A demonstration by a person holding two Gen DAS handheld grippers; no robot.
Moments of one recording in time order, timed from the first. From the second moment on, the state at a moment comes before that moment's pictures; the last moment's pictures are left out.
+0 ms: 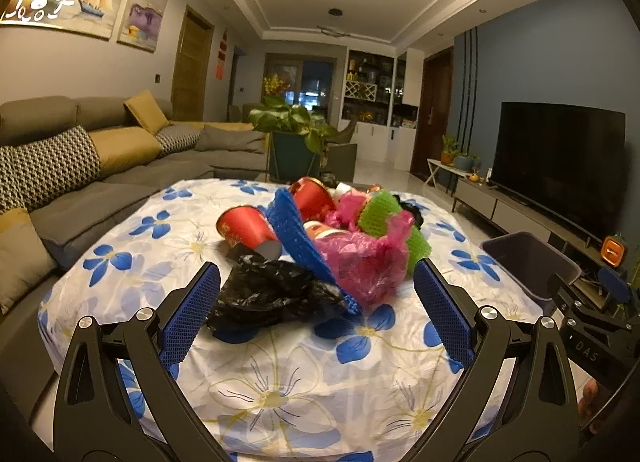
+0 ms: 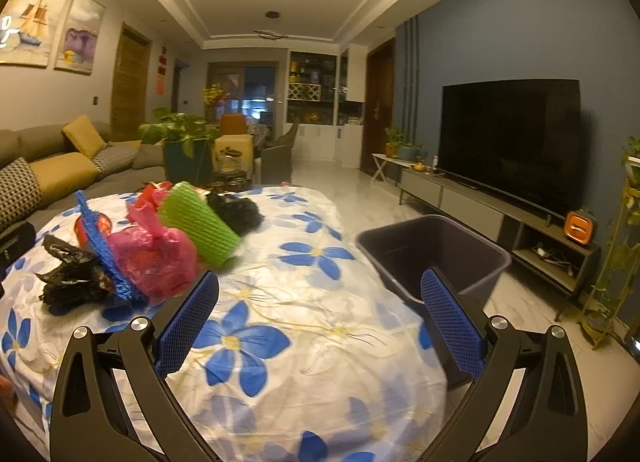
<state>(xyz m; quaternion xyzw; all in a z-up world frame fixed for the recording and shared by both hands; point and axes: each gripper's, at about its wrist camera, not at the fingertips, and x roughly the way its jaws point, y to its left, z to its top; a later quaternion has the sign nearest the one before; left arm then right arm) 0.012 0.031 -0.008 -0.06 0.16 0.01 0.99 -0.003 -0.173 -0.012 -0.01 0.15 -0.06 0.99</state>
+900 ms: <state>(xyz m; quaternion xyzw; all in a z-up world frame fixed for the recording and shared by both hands) 0.102 0.103 -0.063 -0.09 0.23 -0.01 0.97 0.095 -0.092 -0.035 -0.02 0.16 0.12 0.98</state>
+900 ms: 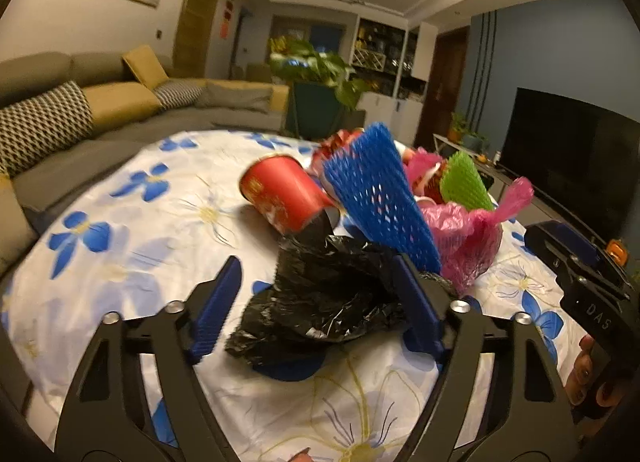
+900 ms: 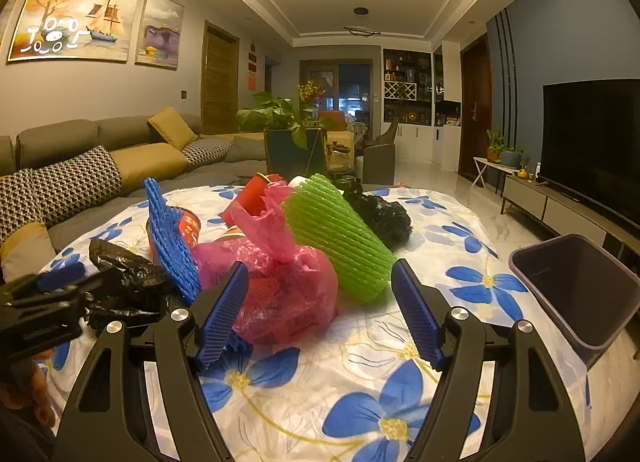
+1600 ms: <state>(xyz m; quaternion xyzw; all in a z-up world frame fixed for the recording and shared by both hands) 0.100 0.103 -0.058 -0.08 0.22 -0.05 0.97 0.136 -0.072 -0.043 0.01 0.18 0.16 0.97</state>
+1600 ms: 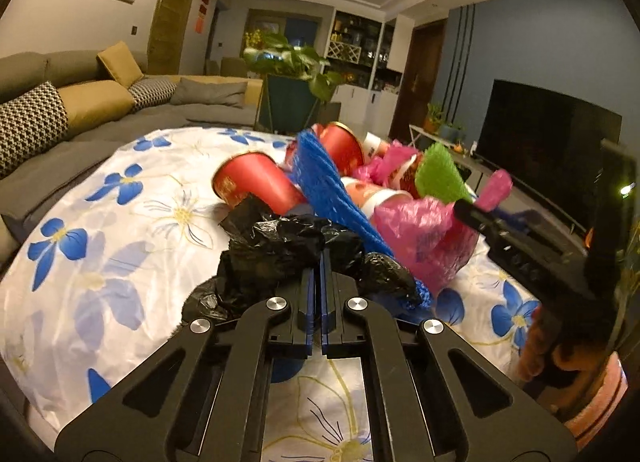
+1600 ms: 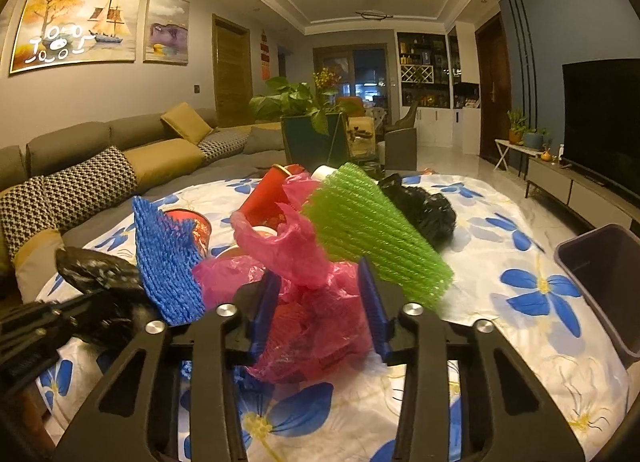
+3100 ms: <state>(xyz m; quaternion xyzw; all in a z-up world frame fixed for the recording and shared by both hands) 0.081 0.039 0.028 -0.05 0.17 -0.08 0.98 0.033 -0.207 -0.007 0.02 0.10 0.06 0.99</state>
